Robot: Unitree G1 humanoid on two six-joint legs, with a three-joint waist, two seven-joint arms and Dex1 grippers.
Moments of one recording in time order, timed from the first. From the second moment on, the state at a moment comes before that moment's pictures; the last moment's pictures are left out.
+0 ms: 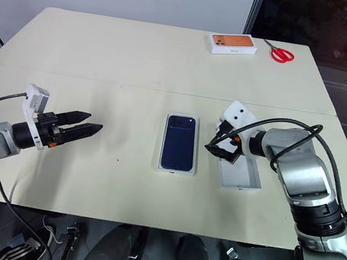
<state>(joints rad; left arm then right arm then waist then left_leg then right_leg) -0.13 0.72 0.34 -0.19 -0.77 0.75 -0.85 -0.56 -0.75 0.13 -0.36 0.13 1.16 0.89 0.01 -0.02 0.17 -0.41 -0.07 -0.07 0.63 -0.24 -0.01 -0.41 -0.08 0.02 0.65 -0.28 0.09</state>
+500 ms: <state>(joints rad) -0.07 0.66 0.26 -0.21 -0.57 0.35 -0.95 -0.52 -0.61 0.04 -0.51 0.28 1.61 0.64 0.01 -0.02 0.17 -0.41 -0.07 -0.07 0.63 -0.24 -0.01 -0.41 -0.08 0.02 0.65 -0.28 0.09</state>
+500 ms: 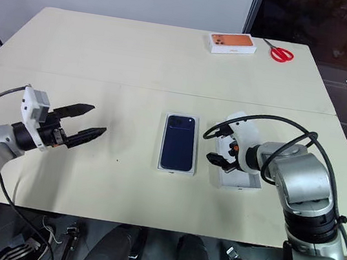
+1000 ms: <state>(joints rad) -0.05 0.62 0.25 -0.24 -0.60 0.33 -0.98 -0.47 -0.61 0.02 -0.51 0.54 1.61 0.36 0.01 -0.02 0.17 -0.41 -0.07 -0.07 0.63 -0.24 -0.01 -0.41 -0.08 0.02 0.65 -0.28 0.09</state>
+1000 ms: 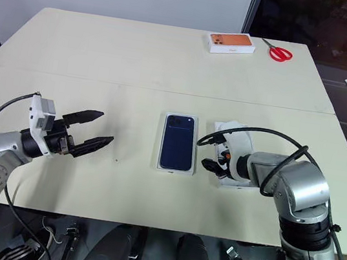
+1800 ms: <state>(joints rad) -0.08 0.61 0.24 -0.24 -0.60 0.32 -0.94 -0.78 -0.29 -0.30 -0.31 0.69 1.61 0.10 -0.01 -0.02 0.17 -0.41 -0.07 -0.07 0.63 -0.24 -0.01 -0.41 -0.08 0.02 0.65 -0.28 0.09</state>
